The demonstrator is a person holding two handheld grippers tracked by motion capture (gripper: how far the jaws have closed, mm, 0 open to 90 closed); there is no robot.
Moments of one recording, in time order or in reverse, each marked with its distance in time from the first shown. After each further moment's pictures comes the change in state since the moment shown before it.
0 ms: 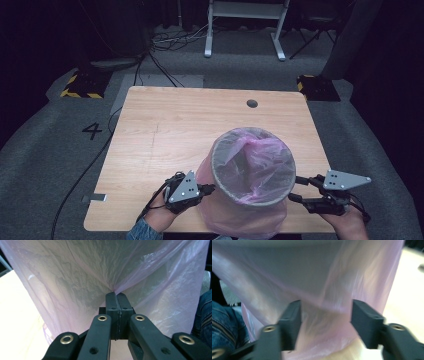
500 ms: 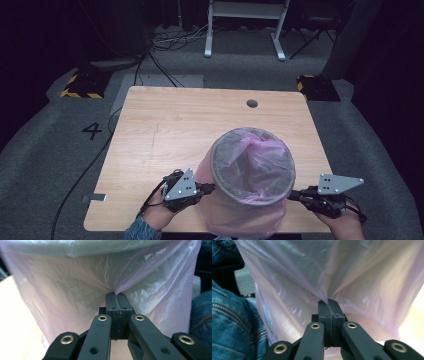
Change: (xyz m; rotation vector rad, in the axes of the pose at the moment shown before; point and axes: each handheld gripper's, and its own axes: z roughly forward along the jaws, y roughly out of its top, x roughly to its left) left arm -0.001 0.004 -0.001 0.010 -0.064 0.038; right arm 0.007 -0.005 0.012 0.077 0.100 -0.009
